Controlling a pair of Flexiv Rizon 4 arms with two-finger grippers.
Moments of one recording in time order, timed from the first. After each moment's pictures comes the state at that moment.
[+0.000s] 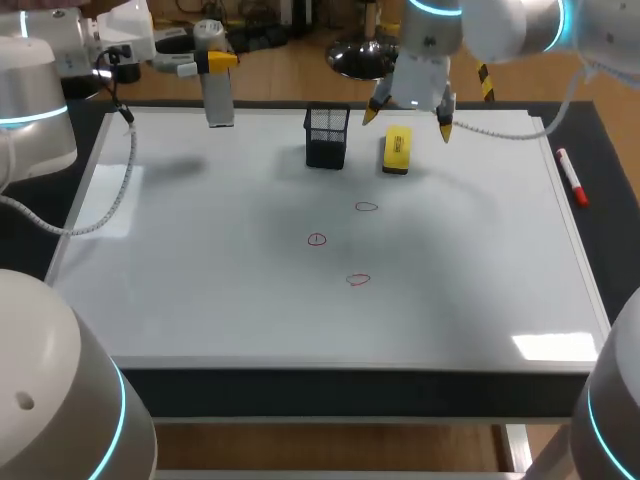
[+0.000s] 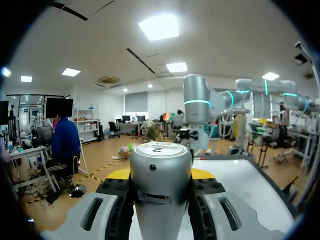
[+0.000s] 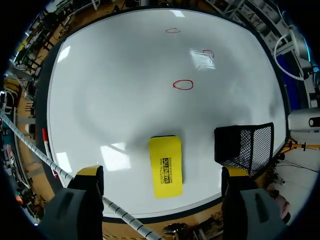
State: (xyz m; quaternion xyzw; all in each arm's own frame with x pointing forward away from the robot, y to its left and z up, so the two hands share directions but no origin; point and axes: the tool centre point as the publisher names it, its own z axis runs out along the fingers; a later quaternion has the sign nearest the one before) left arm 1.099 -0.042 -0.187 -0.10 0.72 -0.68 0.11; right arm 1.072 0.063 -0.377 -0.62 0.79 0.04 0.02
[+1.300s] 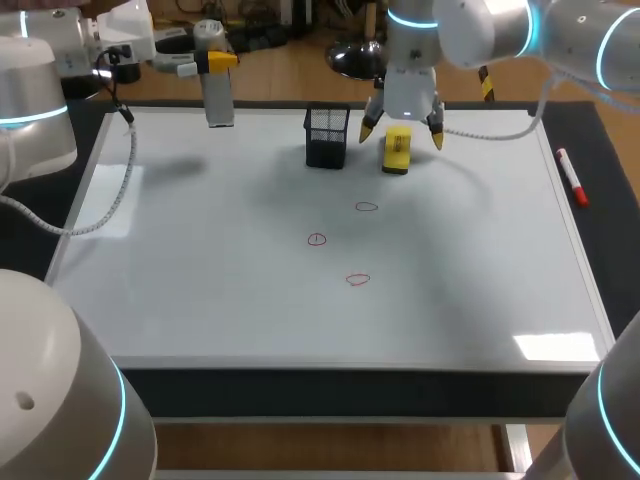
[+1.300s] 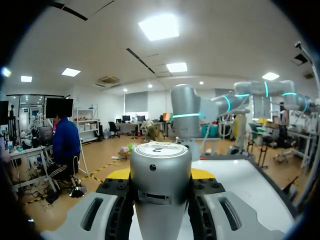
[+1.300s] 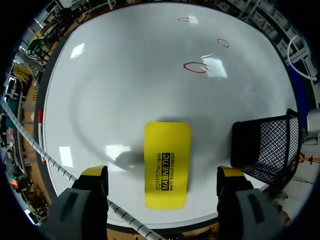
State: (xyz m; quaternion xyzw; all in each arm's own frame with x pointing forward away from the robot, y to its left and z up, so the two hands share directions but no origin) left arm 1.099 -0.042 -0.187 -0.10 0.72 -0.68 0.10; right arm 1.094 0.064 -0.422 -0.65 0.76 0.04 -0.03
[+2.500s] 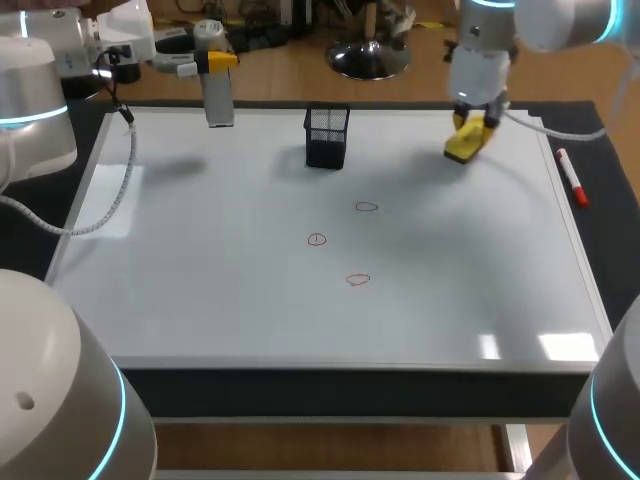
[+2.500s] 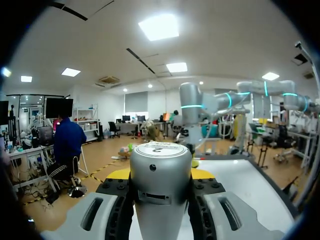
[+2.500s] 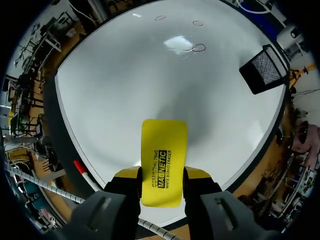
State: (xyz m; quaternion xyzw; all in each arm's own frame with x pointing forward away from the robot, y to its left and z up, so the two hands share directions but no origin) left arm 1.099 -0.042 -0.187 -0.10 0.72 -0.68 0.10; right arm 1.070 -0.077 -0.378 -0.40 0.92 0.01 -0.03
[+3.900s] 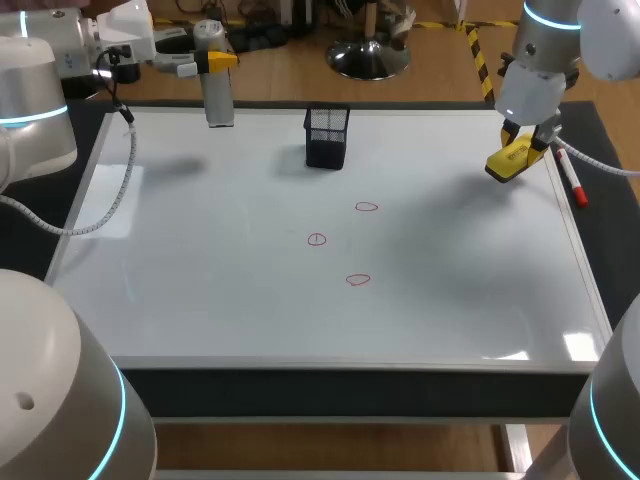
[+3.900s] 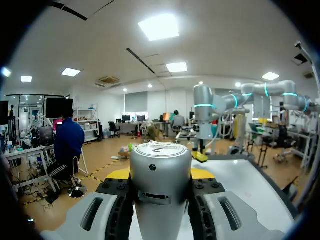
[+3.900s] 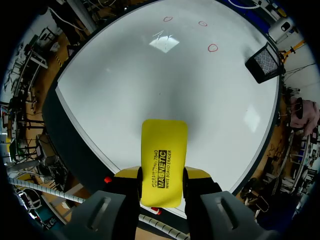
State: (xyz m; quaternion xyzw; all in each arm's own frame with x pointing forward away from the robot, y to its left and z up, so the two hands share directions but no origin) left arm 1.098 -0.043 -0.186 -0.10 0.72 -0.68 0.10; right arm 1.012 -0.135 -0.370 -0.32 0.95 0.02 -0.01
